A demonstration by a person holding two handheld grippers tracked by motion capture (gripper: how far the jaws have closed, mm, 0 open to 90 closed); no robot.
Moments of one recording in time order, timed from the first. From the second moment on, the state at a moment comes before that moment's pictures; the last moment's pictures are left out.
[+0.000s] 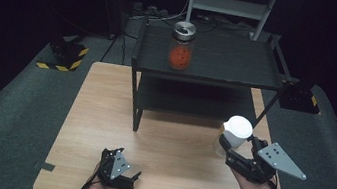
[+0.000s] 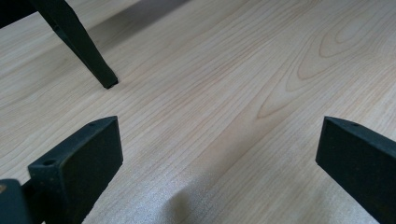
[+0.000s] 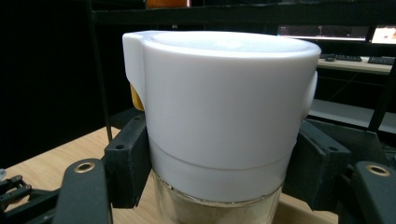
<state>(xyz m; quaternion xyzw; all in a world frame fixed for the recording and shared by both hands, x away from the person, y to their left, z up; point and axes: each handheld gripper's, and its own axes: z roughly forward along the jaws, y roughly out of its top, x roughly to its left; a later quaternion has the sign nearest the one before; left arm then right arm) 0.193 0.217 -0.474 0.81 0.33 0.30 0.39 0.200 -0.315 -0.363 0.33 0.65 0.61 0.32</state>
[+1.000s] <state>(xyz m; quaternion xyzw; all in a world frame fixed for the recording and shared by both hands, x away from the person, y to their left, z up) 0.193 0.222 -0.475 0.81 0.33 0.29 0.40 0.236 -0.296 -0.295 0.32 0.63 0.62 0.35</state>
